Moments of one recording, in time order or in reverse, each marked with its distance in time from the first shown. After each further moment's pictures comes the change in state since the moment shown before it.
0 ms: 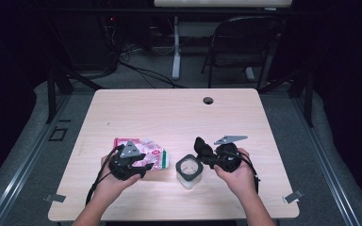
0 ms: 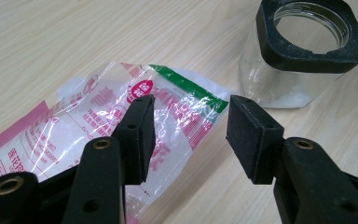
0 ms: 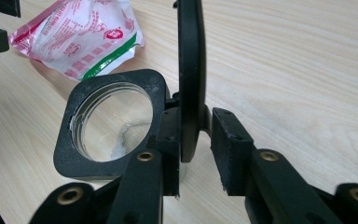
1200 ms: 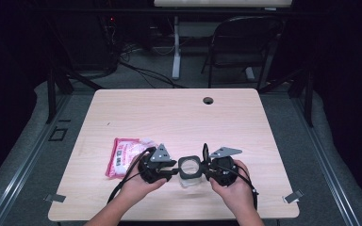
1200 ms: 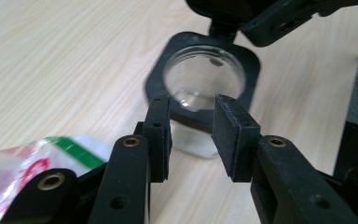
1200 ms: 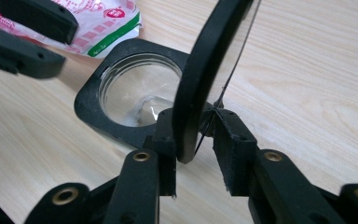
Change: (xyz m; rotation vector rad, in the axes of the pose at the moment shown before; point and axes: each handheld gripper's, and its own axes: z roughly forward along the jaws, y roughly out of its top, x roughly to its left) left arm -0.049 0.038 0.031 -0.003 -0.156 0.132; right arm 0.039 -0.018 -0.010 0.000 -0.126 -0.039
